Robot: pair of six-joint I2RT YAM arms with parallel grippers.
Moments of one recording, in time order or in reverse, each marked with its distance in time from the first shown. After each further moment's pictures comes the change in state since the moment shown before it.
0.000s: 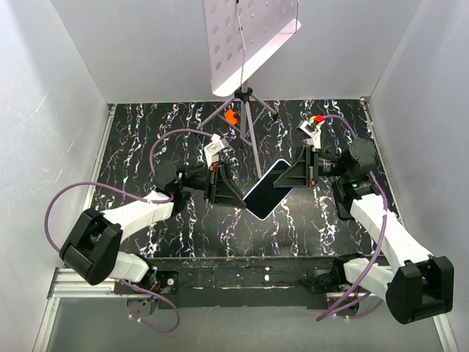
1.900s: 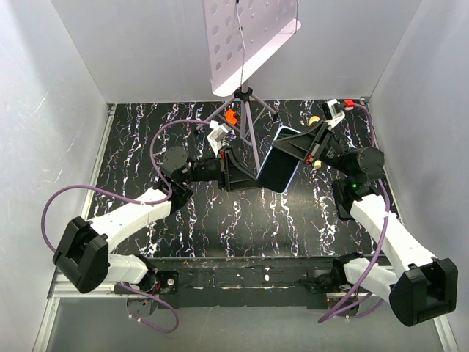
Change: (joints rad) left arm -0.064 -0.046 0.183 -0.456 -0.283 0.387; right arm 0.043 -0.016 0.037 0.373 0.488 0.326
